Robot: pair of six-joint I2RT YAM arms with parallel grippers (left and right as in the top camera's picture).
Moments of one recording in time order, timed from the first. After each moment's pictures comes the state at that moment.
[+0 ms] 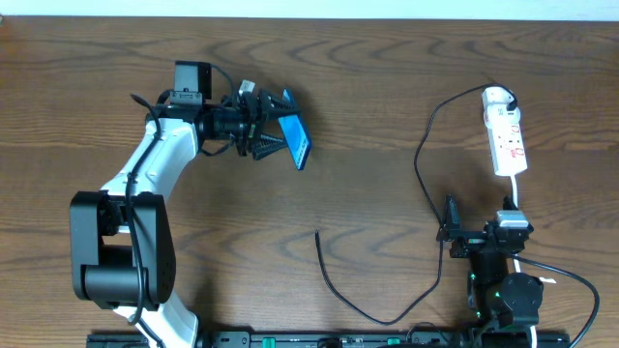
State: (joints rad) left arm -0.06 1.84 1.24 -0.42 1.15 -0.96; right arm 0.02 0.01 0.01 -0.07 0.01 0.06
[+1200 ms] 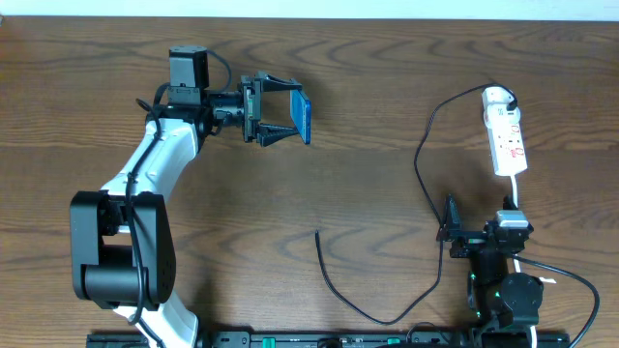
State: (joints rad) left arm -0.06 1.84 1.24 -0.13 1.34 -1.60; right arm 0.02 0.01 0.01 -0.07 0.02 0.06
